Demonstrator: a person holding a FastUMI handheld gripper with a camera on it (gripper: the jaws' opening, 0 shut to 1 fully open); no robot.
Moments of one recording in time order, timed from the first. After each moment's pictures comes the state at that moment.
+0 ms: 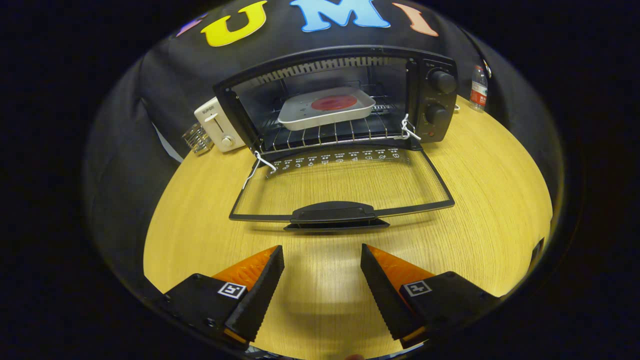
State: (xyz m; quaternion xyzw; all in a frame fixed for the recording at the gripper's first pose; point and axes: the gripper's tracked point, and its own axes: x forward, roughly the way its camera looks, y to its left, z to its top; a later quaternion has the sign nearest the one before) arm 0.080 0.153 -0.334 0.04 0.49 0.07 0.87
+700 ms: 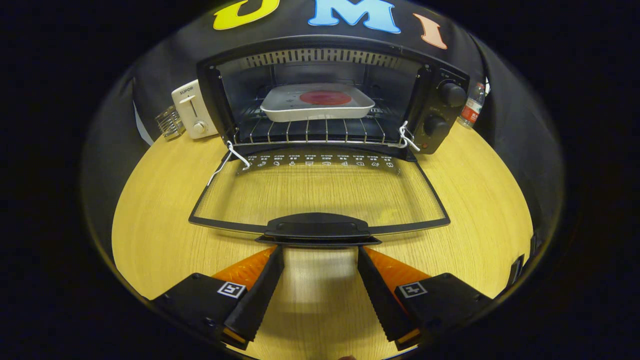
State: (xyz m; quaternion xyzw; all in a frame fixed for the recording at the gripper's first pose) arm 0.098 0.141 -0.343 -0.03 0.48 0.00 0.88
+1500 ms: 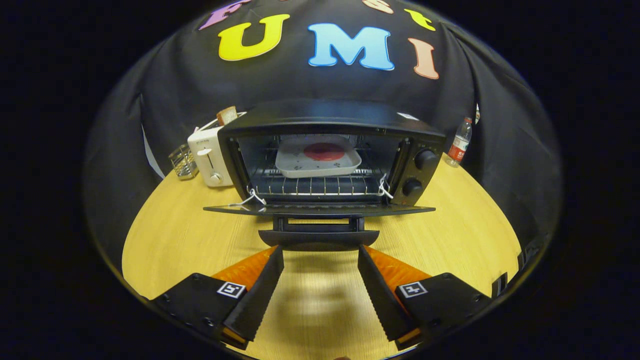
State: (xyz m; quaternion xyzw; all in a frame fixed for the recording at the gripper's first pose) arm 0.114 0.145 -0.263 -0.02 0.36 0.00 0.93
